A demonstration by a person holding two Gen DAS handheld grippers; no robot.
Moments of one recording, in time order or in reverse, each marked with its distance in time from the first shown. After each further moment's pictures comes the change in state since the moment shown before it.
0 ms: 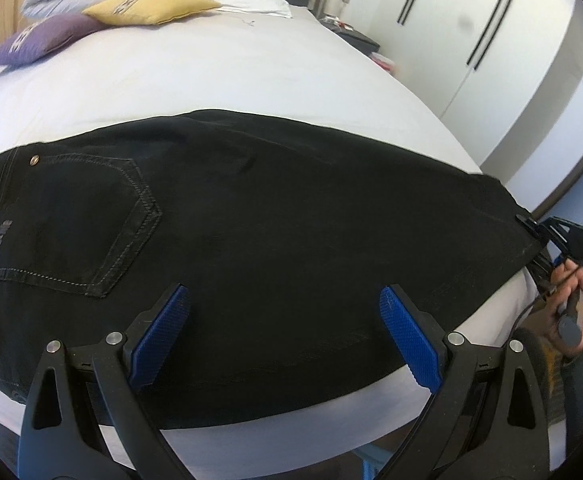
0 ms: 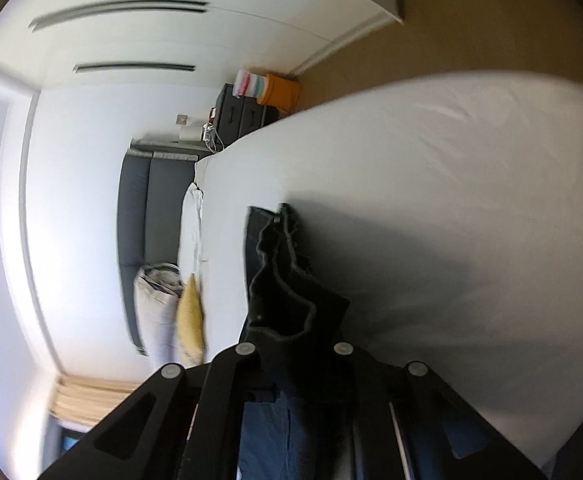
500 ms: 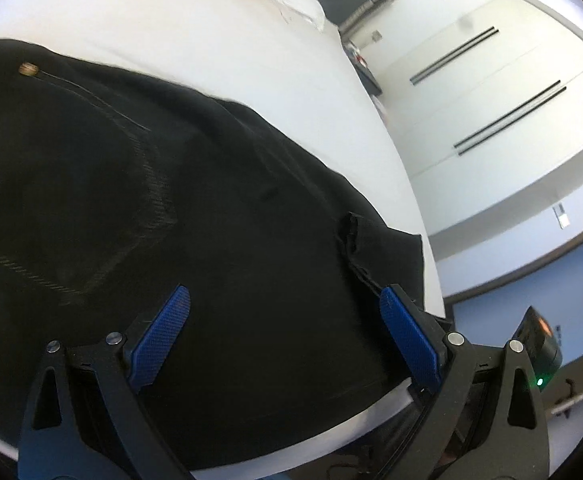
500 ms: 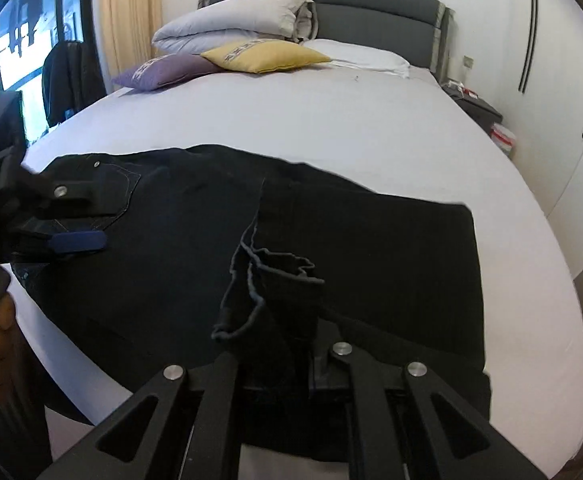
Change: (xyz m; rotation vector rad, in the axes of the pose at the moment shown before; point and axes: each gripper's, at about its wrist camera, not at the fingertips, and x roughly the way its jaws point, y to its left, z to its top) left arm 0.021 0.061 0.024 -0.376 0.026 -0.315; right arm 0.066 0.134 -0.283 -1.495 0.364 -0.233
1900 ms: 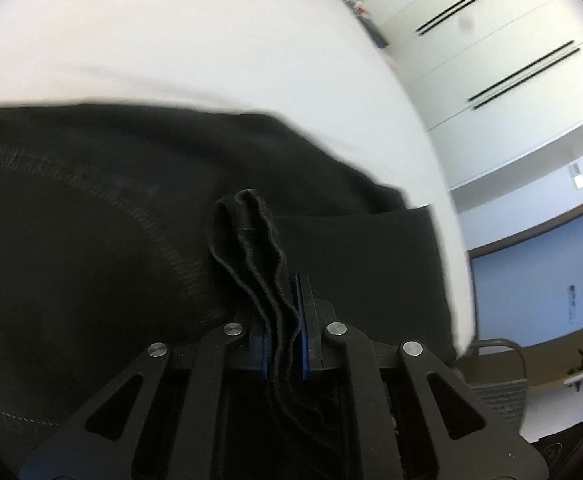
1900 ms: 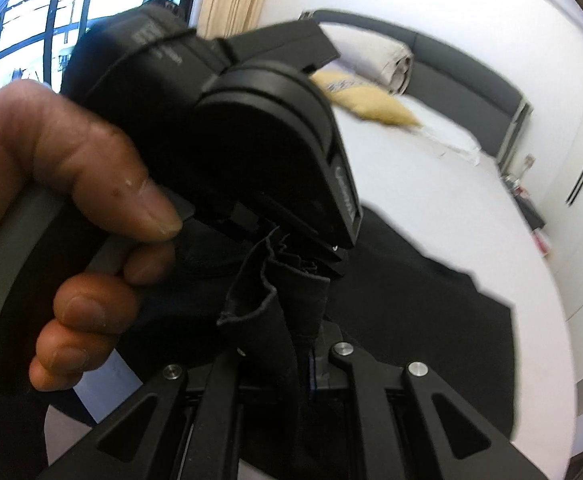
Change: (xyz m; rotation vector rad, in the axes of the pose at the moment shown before) left arm 0.028 0.017 0.053 0.093 0.174 0.093; right arm 0.009 0.140 0.009 -0.361 -0.086 0.058
